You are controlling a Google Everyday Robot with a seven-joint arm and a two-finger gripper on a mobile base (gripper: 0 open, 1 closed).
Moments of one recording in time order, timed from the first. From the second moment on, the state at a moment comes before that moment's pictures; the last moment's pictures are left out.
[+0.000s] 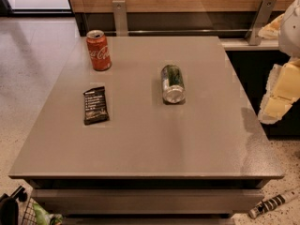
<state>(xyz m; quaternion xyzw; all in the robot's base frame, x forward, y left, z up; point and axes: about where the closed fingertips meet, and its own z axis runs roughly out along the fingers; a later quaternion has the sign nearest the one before) 0.438 -0.214 0.986 -0.60 0.78 -0.05 0.17</state>
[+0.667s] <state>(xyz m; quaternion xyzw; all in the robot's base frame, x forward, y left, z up) 0.453 -0.214 0.989 -0.59 0.79 -0.03 0.18</state>
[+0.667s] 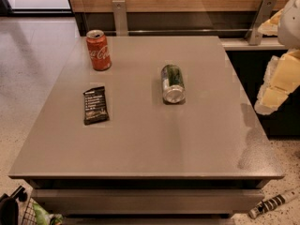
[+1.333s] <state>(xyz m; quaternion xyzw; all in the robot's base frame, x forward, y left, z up) 0.512 -0.193 0.991 -0.51 0.84 0.03 0.18</state>
